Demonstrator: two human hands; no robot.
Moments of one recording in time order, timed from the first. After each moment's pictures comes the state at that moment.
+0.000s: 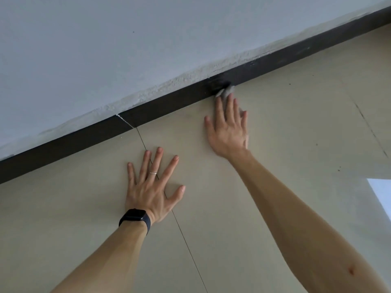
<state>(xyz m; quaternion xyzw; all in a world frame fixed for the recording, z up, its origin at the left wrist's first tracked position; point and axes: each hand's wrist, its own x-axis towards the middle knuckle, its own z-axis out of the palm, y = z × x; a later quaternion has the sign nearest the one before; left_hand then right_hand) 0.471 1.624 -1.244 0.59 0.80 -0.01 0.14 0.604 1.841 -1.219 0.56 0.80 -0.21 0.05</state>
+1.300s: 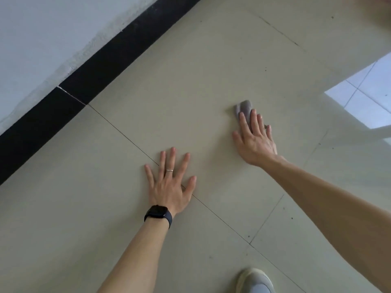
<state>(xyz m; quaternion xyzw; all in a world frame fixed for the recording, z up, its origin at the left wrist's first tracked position) 0.585 1.505 -1.249 0.72 0.68 0.00 0.14 0.836 1.625 -1.202 0.71 0.65 -0.25 0.09</state>
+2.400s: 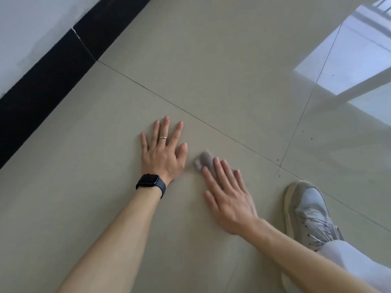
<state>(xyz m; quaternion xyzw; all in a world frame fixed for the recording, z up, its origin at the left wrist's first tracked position) 0.473 1.444 -1.259 0.77 0.63 0.07 0.11 0.656 1.309 -1.209 0.65 0.72 -0.21 0.02</state>
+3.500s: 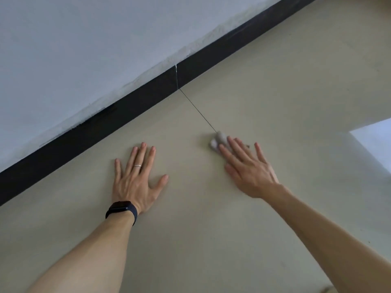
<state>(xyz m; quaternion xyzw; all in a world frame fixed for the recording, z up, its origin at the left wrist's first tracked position) 0.308 1.453 -1.246 0.64 0.76 0.01 0.13 0.624 1.555 -1.211 0.49 0.85 -0.16 0.11</state>
